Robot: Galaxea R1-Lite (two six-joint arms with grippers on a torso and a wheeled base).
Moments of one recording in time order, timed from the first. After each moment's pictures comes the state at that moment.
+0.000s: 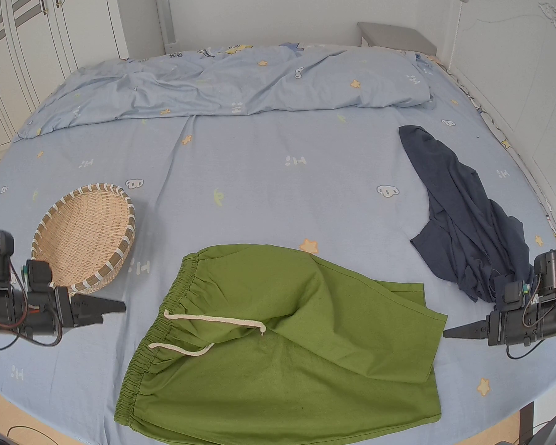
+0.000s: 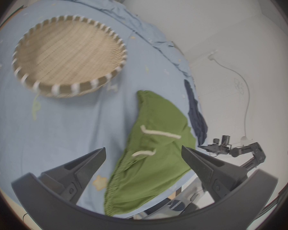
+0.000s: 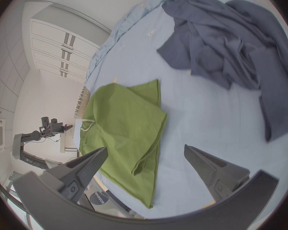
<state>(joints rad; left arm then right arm) 0.20 1.42 -0.55 -0.08 -0.77 -0.20 -0.08 1.64 -0.39 -0.30 0.70 0.09</state>
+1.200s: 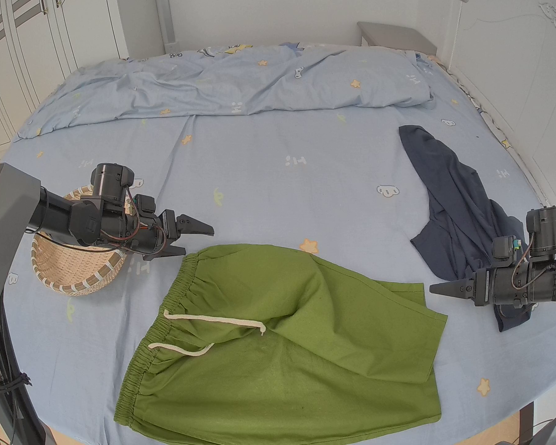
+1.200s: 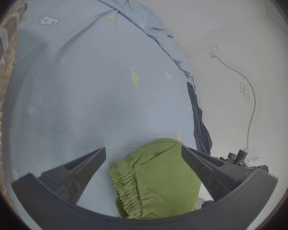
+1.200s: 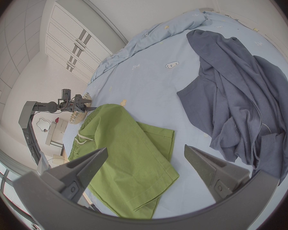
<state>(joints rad) -0.08 2.15 -1.37 -0.08 -0.66 -0.39 0.06 1.64 -0.62 -0.31 0.54 0.09</state>
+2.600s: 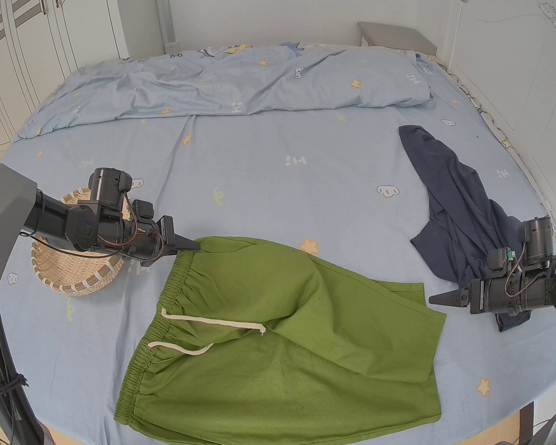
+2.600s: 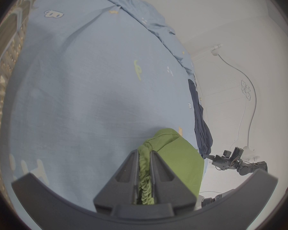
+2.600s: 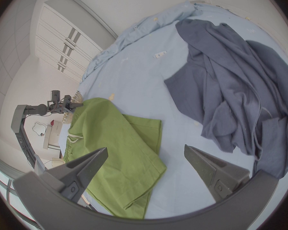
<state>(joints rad) -0.08 2.12 -1.31 -0.09 -0.66 -0.38 0.03 1.71 -0.60 -0.31 0.52 0.09</state>
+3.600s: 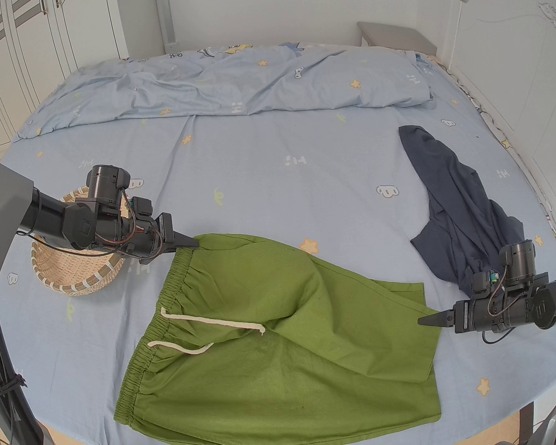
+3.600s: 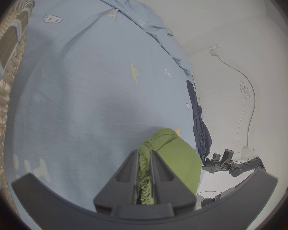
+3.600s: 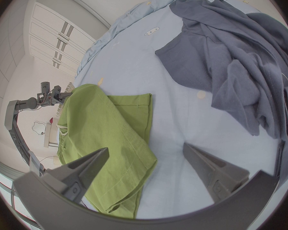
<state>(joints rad) -0.08 2.11 -1.30 -0.09 -0.66 -0.38 0.05 1.87 -0.52 -0.46 0.51 0.10</state>
